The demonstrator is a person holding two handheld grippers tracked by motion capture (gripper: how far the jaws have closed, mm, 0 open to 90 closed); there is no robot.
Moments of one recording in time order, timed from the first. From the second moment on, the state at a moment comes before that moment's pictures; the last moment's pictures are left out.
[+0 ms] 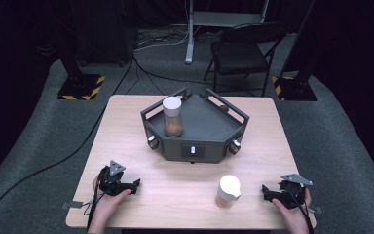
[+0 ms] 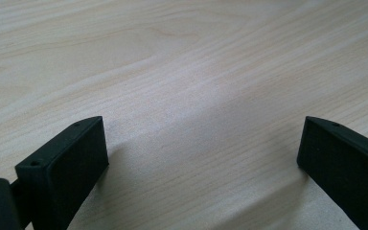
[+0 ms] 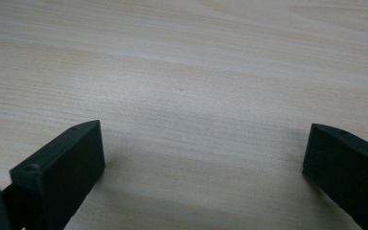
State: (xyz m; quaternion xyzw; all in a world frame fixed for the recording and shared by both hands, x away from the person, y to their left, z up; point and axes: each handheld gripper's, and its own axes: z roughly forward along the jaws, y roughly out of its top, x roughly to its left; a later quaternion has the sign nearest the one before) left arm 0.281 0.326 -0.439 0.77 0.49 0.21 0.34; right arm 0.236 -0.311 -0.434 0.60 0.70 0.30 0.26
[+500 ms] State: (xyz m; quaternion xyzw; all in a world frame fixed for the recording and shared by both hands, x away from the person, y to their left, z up) left arm 0.282 0.326 -0.439 0.77 0.49 0.21 0.34; right arm 0.233 -0.316 -0.431 0.60 0.69 0.32 0.25
